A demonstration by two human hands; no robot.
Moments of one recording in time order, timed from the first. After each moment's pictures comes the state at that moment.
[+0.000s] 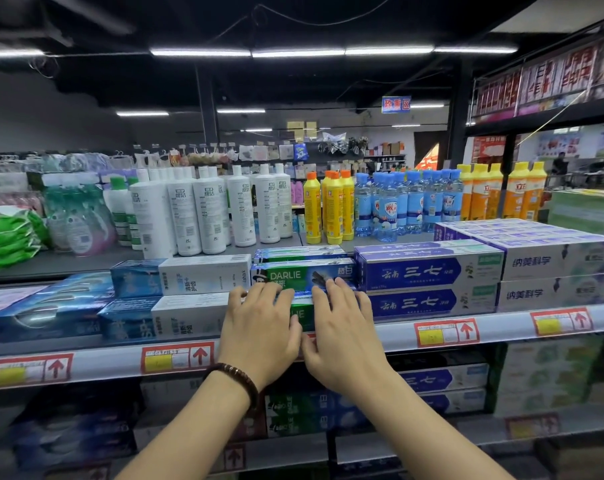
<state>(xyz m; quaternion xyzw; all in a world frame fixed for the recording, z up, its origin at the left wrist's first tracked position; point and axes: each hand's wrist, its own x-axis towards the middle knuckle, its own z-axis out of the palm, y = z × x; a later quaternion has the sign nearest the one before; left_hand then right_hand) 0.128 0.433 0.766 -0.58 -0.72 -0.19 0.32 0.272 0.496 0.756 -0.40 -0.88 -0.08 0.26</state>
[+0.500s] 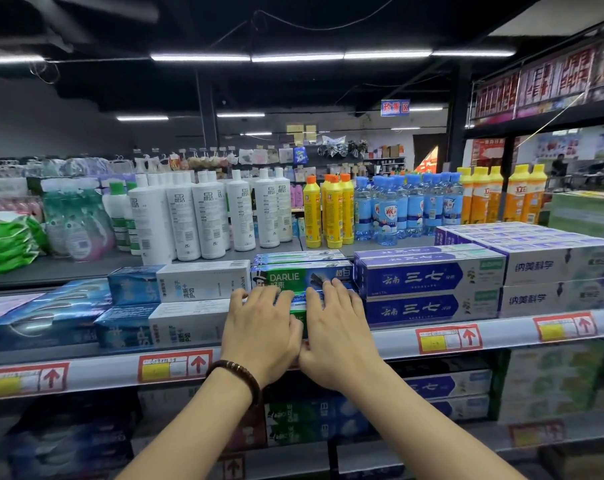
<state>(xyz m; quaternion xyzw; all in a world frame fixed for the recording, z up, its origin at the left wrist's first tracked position) 0.123 0.447 0.771 -0.58 -0.74 -0.18 0.28 0.257 0.504 0.769 -0.40 -0.89 -0.07 0.21</state>
